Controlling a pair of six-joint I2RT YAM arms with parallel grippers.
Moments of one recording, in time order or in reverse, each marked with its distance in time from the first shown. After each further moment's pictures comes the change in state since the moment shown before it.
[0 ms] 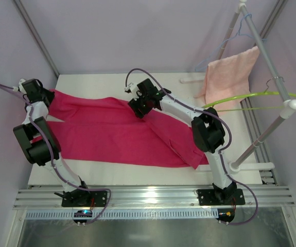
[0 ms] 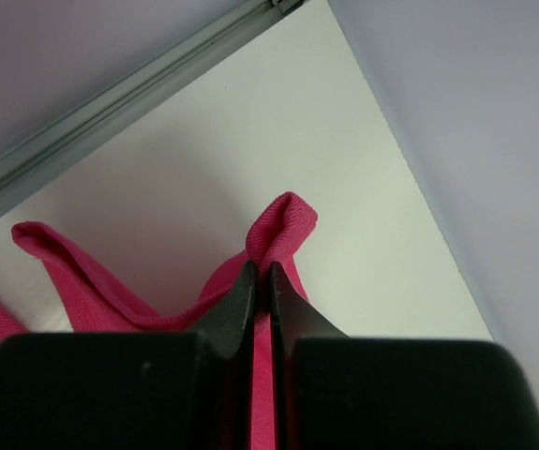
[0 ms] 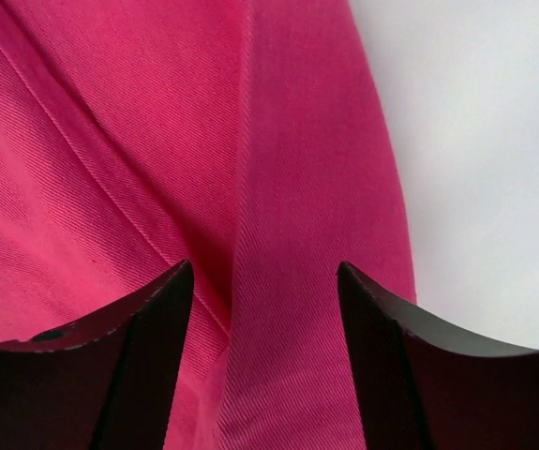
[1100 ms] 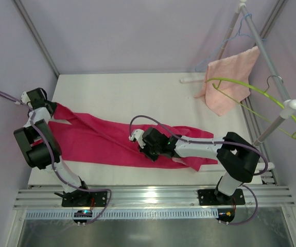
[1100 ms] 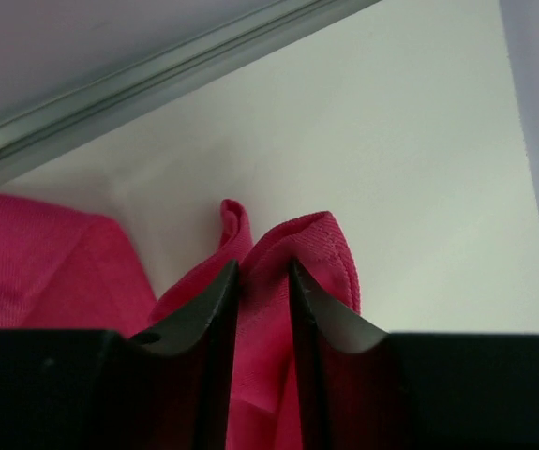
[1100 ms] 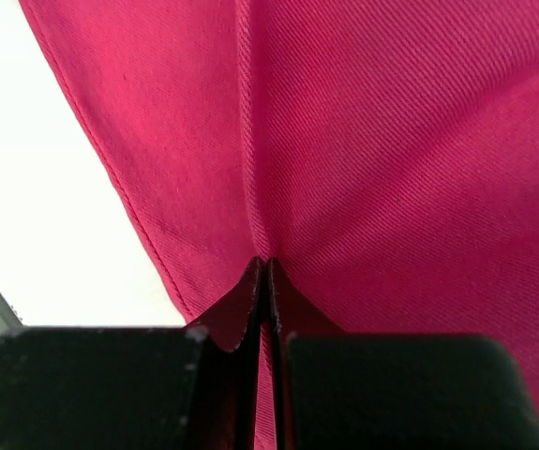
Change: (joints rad) left arm 0.005 -0.042 -0.129 -0.061 -0.142 -0.033; right arm 0.329 -0.526 -0.912 0.350 0.079 0.122
